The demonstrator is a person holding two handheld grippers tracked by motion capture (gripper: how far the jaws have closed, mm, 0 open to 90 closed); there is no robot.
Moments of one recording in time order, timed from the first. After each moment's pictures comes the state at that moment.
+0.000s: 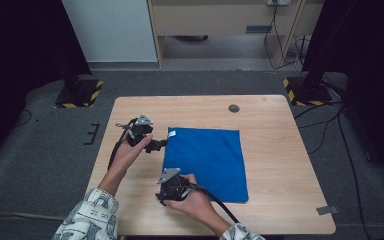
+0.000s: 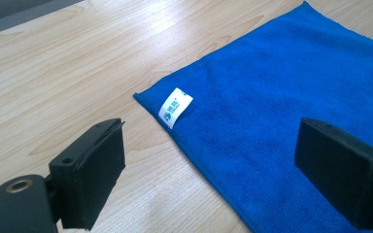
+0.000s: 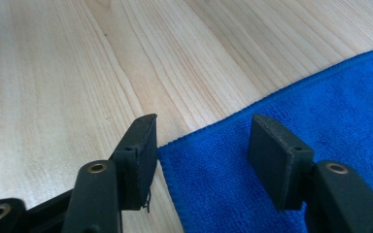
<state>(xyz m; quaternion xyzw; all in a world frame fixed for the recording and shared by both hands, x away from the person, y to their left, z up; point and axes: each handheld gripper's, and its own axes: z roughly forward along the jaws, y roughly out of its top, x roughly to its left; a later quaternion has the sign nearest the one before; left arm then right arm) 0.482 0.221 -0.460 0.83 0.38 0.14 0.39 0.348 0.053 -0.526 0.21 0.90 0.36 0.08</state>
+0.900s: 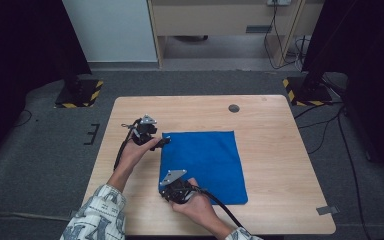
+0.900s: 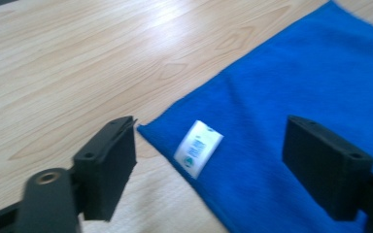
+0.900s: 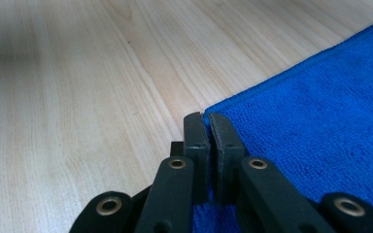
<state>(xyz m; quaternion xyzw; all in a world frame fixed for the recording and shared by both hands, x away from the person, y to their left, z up) 0.509 0.216 -0.496 0.82 0.40 0.14 0.38 0.338 0.042 -0.523 0.23 0.89 0.39 0.05</state>
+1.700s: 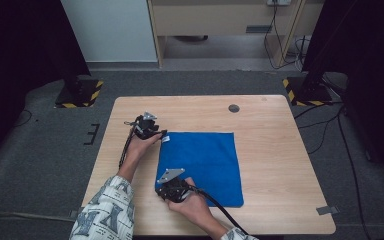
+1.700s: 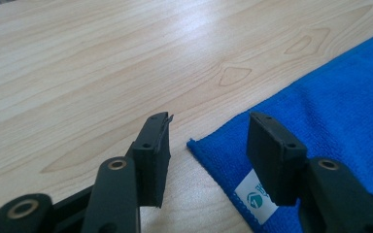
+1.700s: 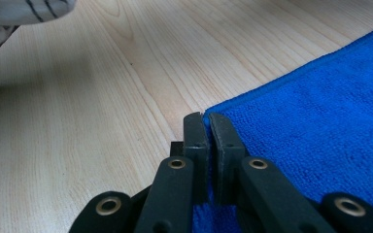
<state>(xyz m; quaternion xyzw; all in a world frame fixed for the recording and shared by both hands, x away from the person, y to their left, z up) 0.544 0.218 -0.517 0.81 0.44 0.17 0.36 0.342 0.051 -0.524 0.25 0.88 0.41 0.04</state>
